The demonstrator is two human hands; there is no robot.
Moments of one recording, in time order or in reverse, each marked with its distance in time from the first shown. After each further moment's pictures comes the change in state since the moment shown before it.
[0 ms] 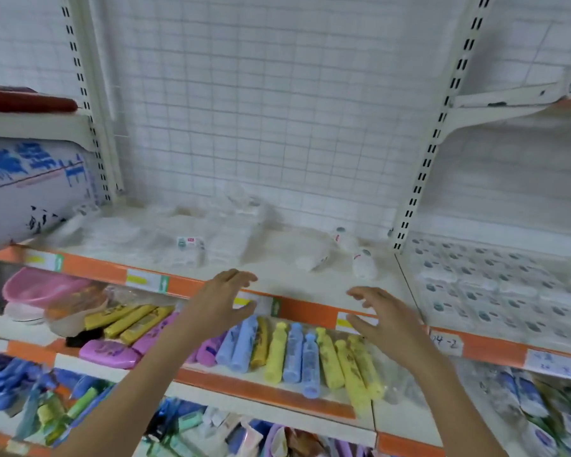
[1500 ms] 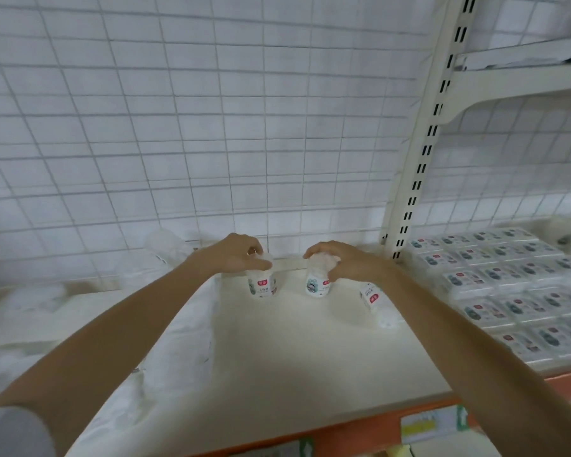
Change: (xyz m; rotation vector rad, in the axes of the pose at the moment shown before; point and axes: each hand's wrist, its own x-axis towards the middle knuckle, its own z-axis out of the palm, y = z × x) left_hand 0.330 -0.103 0.065 -0.055 -0.564 0.094; right_hand 0.274 0.076 0.031 0.312 -0.247 0.300
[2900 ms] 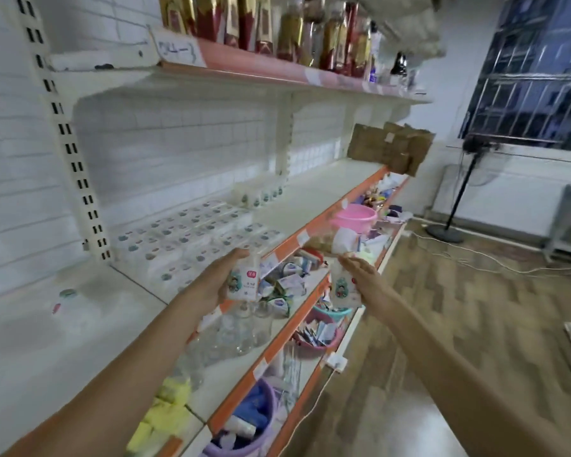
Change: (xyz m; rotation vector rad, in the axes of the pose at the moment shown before) left_hand -0.051 0.417 0.194 -1.237 -0.588 0.100; right_hand -0.484 0.153 -0.054 0.722 1.171 0.479
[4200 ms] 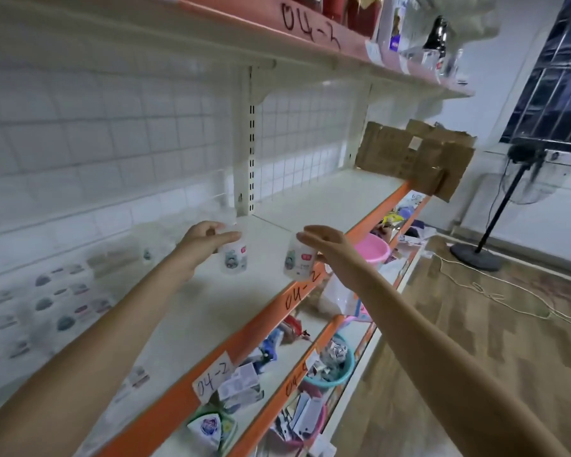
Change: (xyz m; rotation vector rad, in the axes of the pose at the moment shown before) left_hand 0.434 0.097 0.108 0.367 0.236 0.279; right_hand 0.456 -0.036 -0.109 -0.160 -0.156 -0.139
